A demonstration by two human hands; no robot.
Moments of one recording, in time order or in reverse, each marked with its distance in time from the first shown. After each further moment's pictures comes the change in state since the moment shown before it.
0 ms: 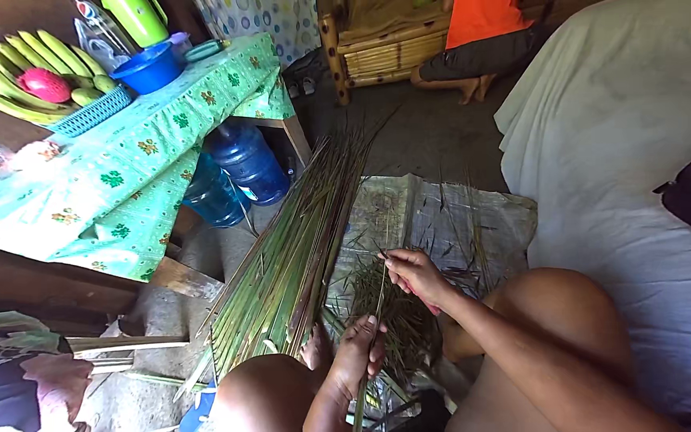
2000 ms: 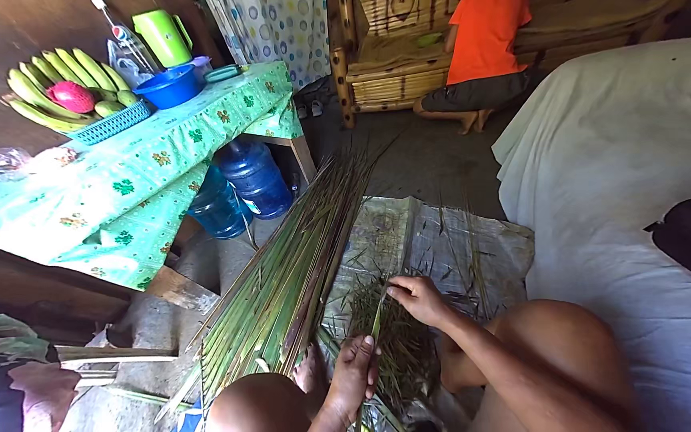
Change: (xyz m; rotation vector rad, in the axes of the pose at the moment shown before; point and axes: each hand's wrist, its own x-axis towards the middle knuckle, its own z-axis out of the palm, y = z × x) left_hand 0.001 0.000 0.005 0.124 0.152 0.102; right_hand 0.002 0.003 -0.015 -0.650 -0.024 -0.236
